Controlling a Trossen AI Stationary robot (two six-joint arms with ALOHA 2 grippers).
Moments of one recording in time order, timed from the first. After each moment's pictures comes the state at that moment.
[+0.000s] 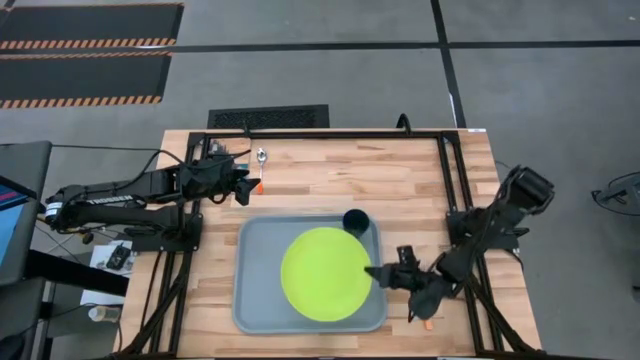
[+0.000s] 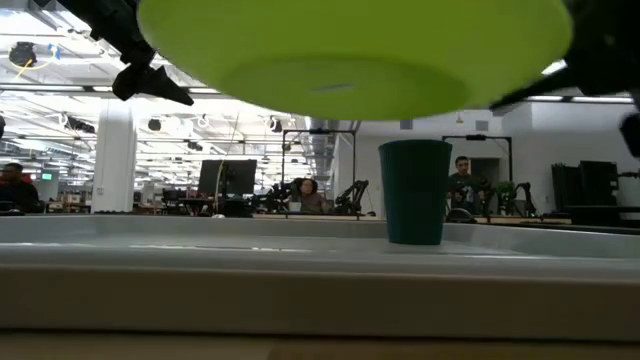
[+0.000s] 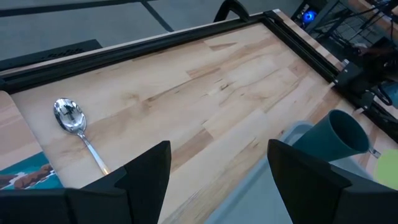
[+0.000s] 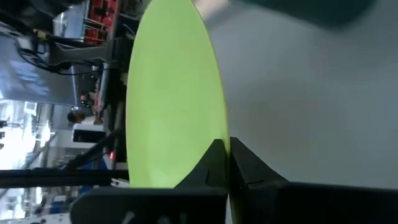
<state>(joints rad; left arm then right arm) 0.19 0.74 0.68 -0.51 -0.33 -0.65 0.79 1.55 0.70 0.12 0.97 1.97</state>
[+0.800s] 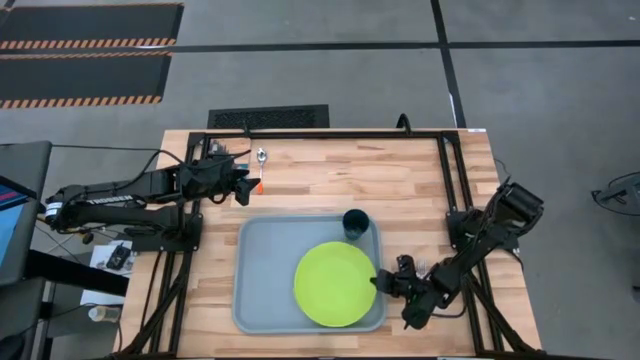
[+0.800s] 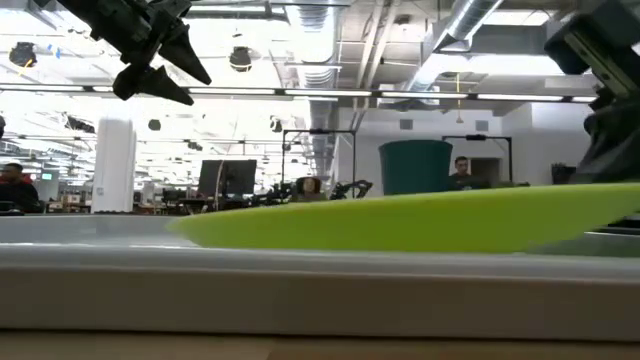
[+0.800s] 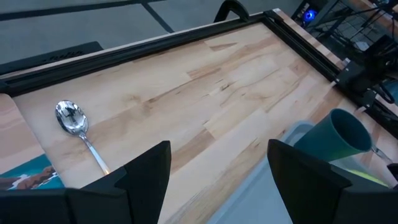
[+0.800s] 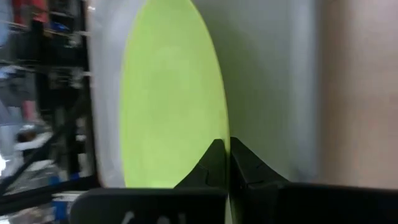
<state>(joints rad) 0.19 0.74 0.68 -0.51 -0.33 -0.64 0.82 1.72 0.70 0.01 0.81 2.33</state>
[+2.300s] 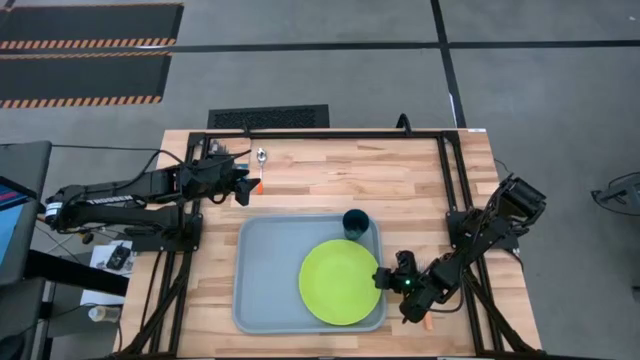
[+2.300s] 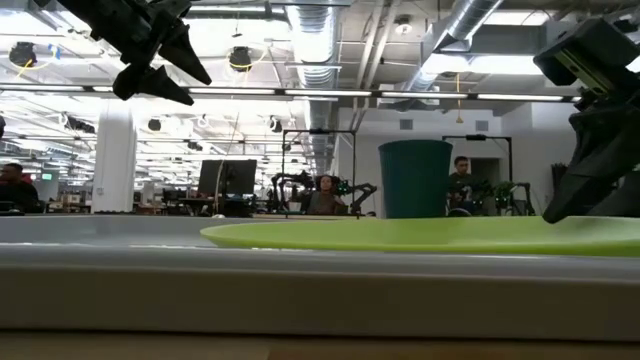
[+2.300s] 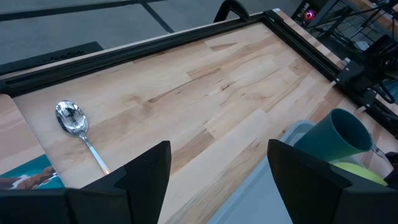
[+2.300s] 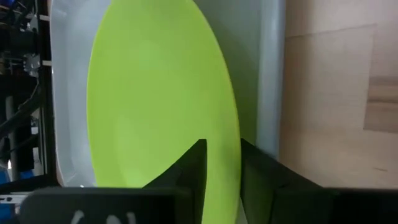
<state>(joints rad) 0.19 0.74 0.68 -0.51 -0.33 -0.64 0.79 1.67 0.70 -0.11 0.70 2.27</state>
